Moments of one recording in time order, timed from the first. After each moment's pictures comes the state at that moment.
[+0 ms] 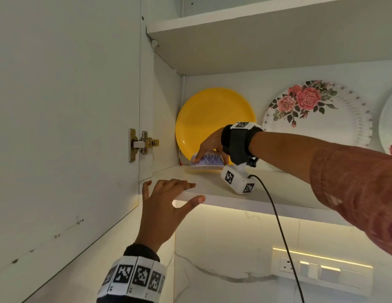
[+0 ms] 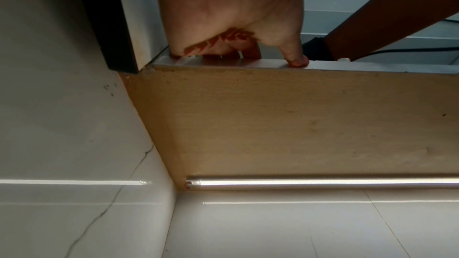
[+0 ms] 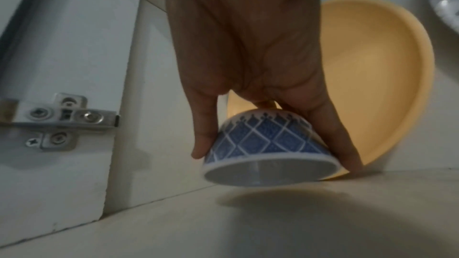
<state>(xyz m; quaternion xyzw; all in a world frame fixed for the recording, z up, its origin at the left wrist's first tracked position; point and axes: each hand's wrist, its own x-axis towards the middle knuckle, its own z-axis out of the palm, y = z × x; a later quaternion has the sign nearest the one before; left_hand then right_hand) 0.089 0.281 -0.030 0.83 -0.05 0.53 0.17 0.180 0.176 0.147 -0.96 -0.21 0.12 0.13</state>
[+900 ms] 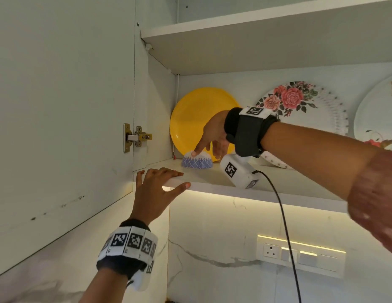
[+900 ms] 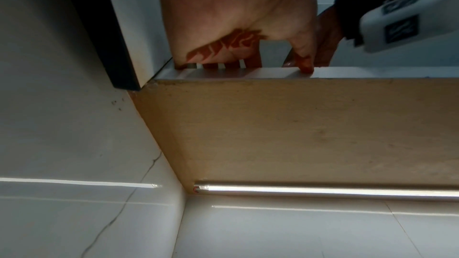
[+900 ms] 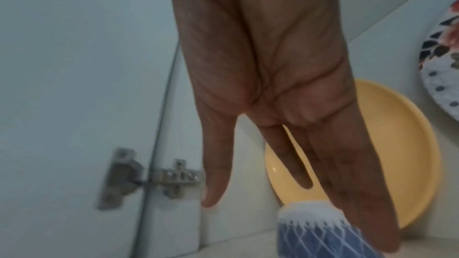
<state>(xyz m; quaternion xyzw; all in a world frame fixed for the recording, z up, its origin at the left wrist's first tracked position) 0.081 0.273 -0.022 0.85 -0.02 0.50 0.17 0.135 0.126 0.164 -0.96 -0.26 0.07 0.08</state>
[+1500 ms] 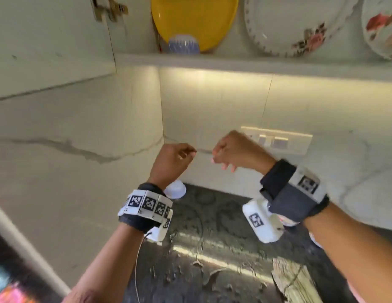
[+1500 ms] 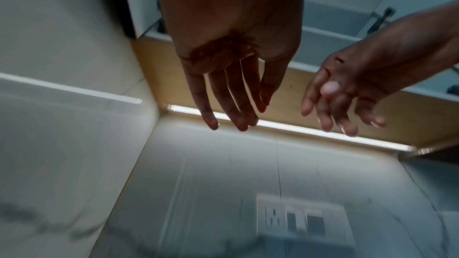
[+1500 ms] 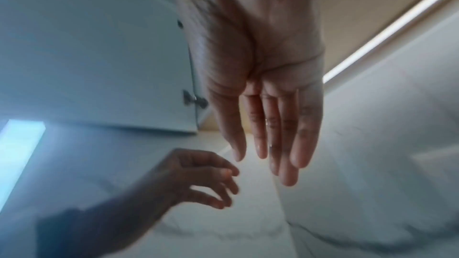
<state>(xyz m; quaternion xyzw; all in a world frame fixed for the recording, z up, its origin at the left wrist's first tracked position) 0.001 0.166 -0.173 0.87 -0.04 0.31 0.38 0.039 -0.008 -0.102 -0.90 -0.30 0.07 0.31</state>
